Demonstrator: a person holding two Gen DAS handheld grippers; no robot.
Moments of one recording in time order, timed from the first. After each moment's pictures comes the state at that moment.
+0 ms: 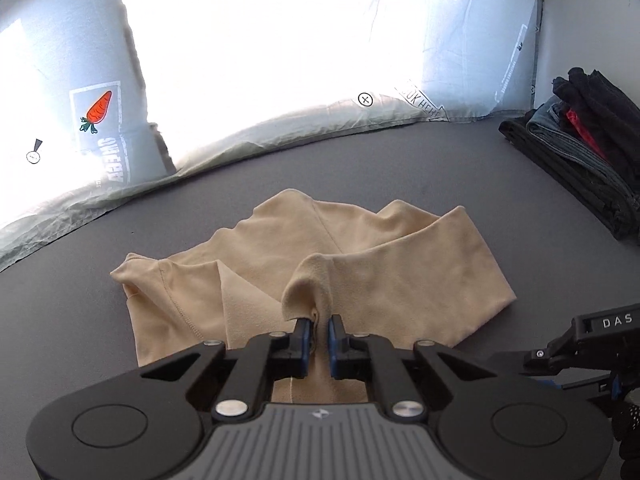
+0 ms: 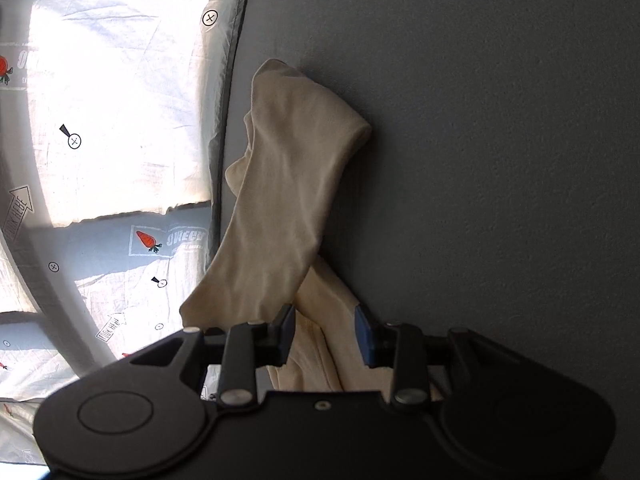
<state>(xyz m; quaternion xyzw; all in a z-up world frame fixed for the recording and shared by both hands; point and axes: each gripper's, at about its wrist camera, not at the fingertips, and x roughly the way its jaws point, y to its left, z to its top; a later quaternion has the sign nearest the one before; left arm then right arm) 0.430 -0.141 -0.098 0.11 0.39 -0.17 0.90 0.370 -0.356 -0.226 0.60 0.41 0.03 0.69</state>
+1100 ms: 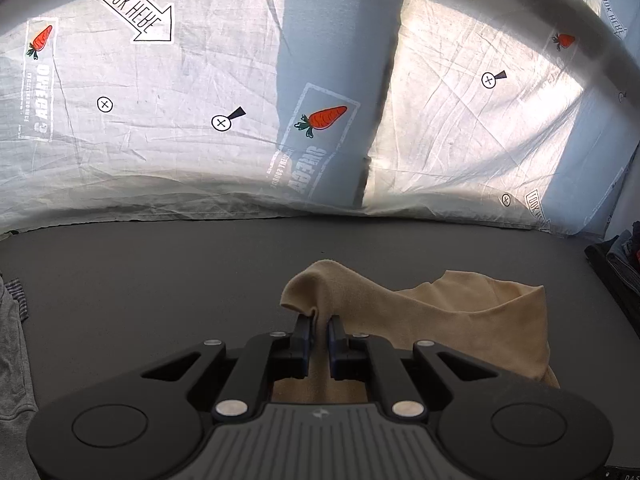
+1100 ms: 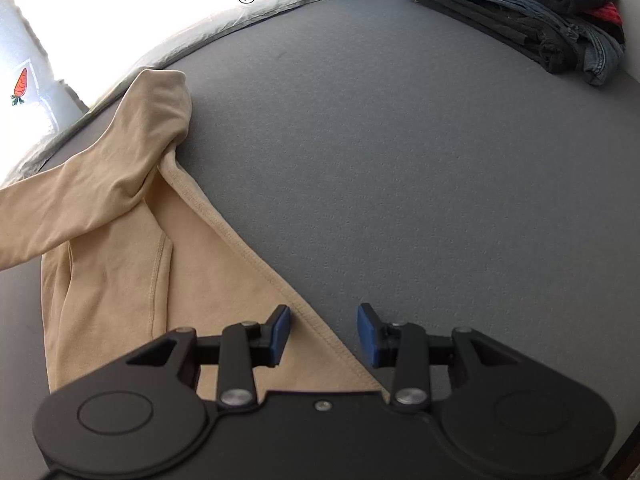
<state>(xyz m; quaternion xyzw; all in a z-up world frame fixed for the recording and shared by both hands) 0.466 0.104 -0.081 -0.03 0.35 -0.09 0.93 0.317 -0.254 -0.177 0.20 0.48 -0.19 0.83</state>
